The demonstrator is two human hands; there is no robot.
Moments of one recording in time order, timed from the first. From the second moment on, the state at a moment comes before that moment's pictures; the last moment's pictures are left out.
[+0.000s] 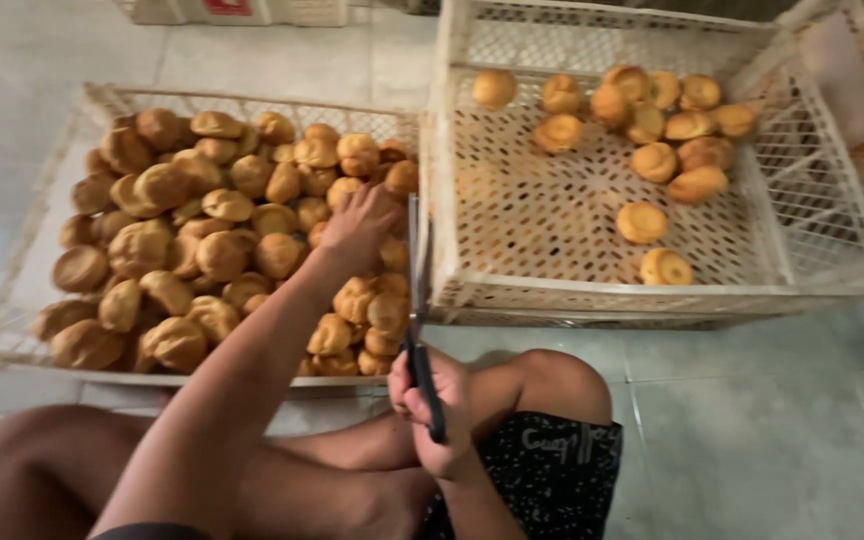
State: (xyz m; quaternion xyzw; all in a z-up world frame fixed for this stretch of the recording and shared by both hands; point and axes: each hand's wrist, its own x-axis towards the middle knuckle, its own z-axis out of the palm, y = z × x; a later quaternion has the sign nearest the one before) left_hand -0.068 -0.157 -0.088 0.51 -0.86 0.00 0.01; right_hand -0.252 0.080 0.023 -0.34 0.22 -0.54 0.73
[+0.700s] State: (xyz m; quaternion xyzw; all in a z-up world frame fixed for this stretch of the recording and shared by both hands) left_hand -0.039 -0.040 0.027 0.45 -0.80 -0.18 0.36; right_hand -0.233 0.055 0.074 -0.60 0.51 -0.49 0.38
